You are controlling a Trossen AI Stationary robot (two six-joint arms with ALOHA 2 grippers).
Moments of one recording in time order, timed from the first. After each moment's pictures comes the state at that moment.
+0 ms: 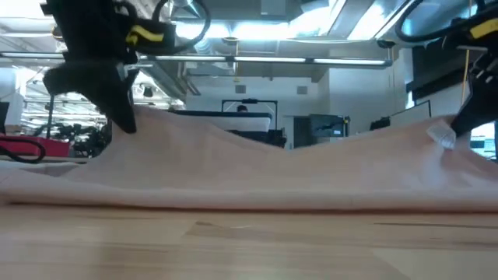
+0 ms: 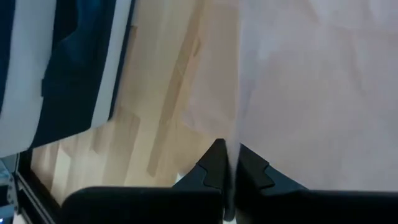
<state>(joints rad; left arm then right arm) -0.48 1.79 1.19 -1.09 -0.63 -0.79 0.78 1.41 0.74 -1.01 0.71 1.36</state>
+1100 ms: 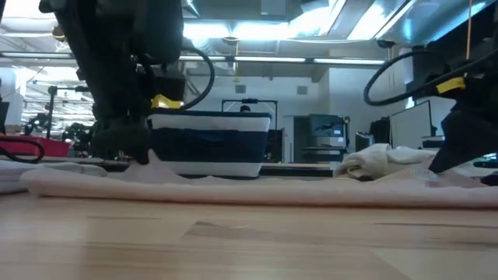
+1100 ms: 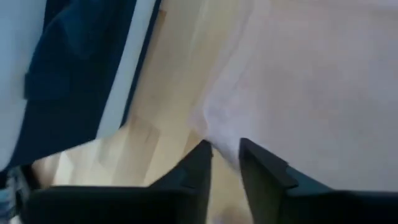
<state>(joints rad) -0.34 1.79 1.01 -0.89 -0.70 -0.72 0.59 1.41 0.53 -0.78 0.71 1.38</state>
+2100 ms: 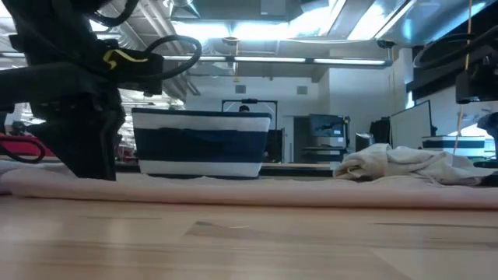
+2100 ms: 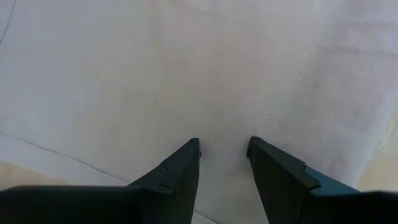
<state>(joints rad) -0.51 1.78 0.96 -0.58 -0.30 -0.82 0.75 1.39 0.57 -0.60 0.28 1.11</state>
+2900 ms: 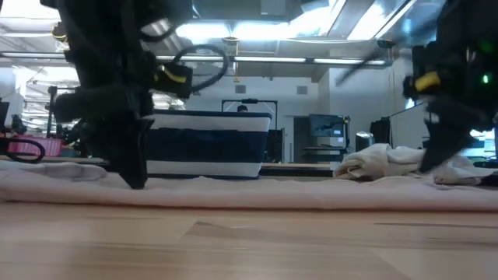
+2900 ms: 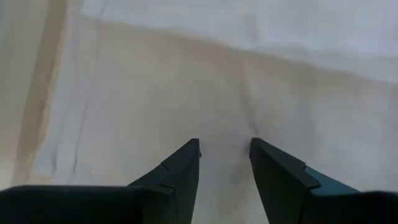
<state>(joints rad) -0.39 1.79 1.02 -0.63 -0.34 -0.65 0.42 1.29 0.51 -0.61 0.50 1.12</state>
